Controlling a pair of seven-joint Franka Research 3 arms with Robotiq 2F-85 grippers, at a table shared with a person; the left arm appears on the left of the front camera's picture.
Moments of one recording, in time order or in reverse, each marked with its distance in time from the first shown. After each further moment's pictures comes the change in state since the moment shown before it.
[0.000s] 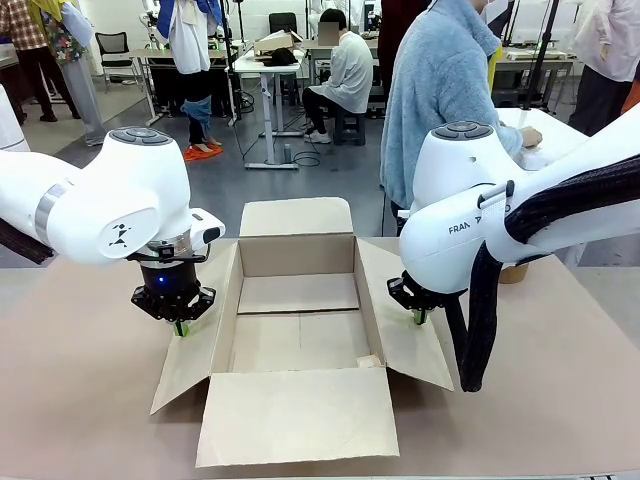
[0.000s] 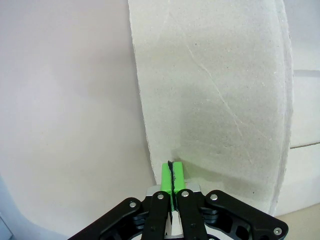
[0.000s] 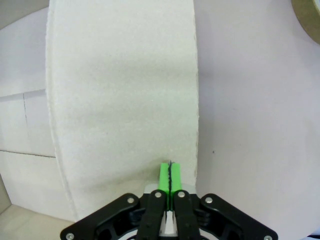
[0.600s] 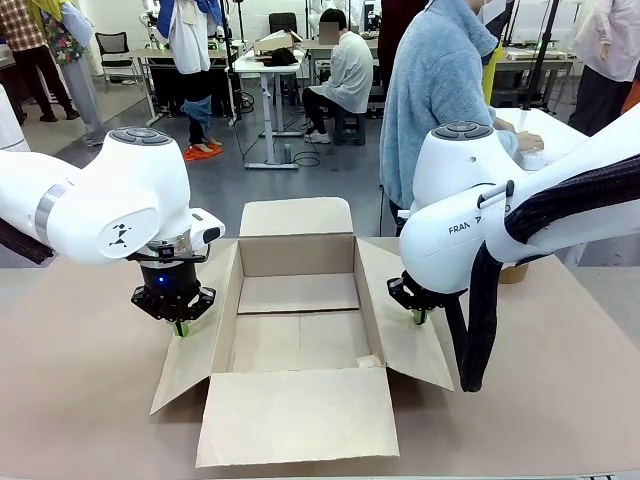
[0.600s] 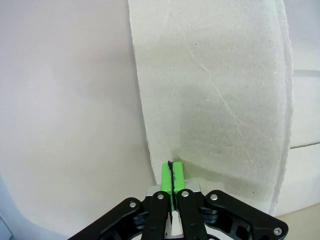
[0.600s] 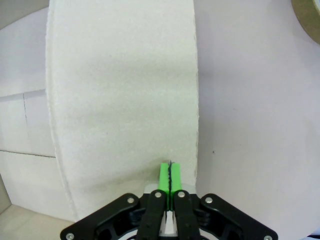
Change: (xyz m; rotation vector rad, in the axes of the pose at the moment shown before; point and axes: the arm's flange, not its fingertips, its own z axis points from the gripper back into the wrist) left arm 0.000 0.000 0.000 0.000 0.000 0.000; right arm 0.000 0.000 0.000 0.000 0.000 0.000
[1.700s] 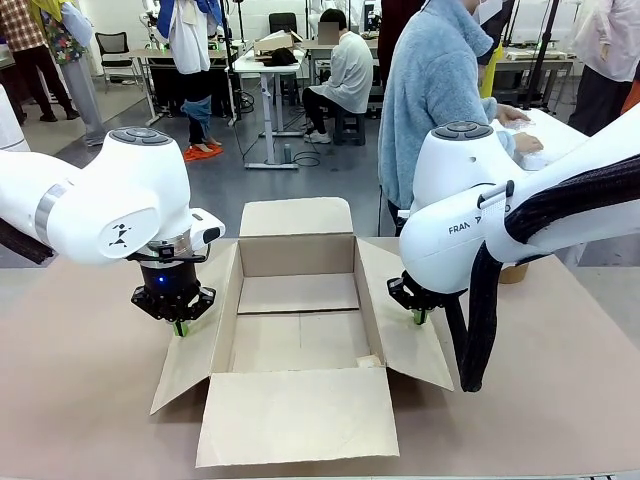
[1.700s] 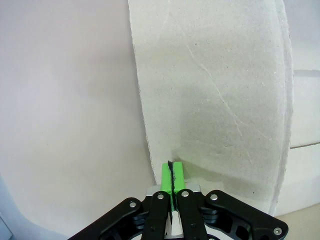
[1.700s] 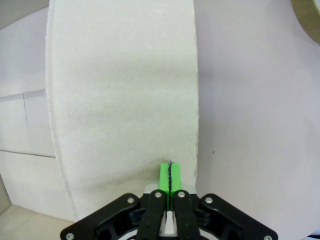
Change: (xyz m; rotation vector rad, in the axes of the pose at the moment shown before) left arm 0.000 0.000 0.000 0.000 0.000 0.000; right arm 0.000 0.000 0.000 0.000 0.000 0.000
